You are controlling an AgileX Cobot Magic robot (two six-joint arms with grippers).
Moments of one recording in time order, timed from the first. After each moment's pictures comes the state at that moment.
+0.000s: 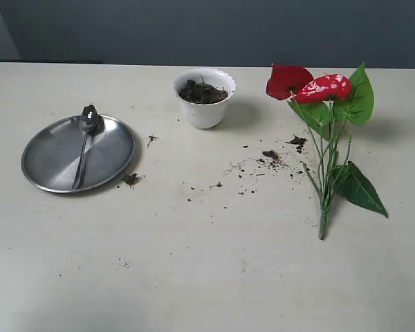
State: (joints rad) left arm 0.09 0.00 0.00 0.00 0.24 -0.04; right arm 0.02 0.01 0.00 0.17 0.37 -0.07
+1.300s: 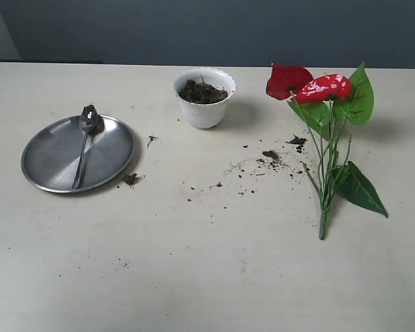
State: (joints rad) left arm 0.09 0.41 -0.32 0.04 0.24 -0.04; right arm 0.02 0.01 0.00 0.17 0.37 -0.07
